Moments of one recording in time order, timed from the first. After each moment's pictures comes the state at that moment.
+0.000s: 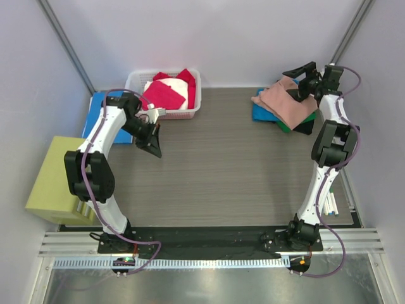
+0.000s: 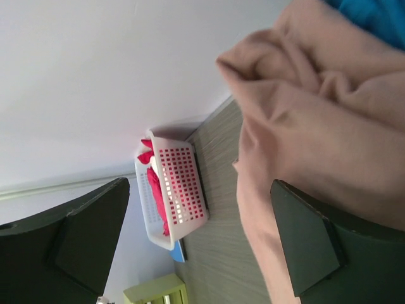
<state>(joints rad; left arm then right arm) -0.10 1.77 1.59 -1.34 0.67 0.31 -0.28 2.35 2.04 -0.13 -0.67 1.02</state>
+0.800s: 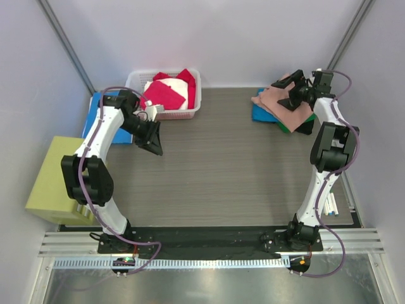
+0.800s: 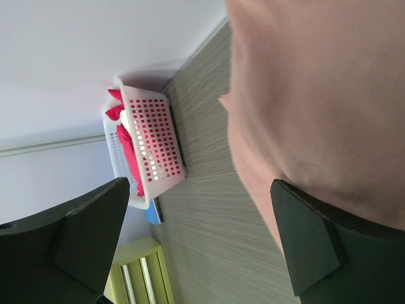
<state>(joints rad) -0.10 1.74 1.61 -1.34 0.68 0.26 -0.22 2.19 1.81 -0.21 -0.68 0.86</state>
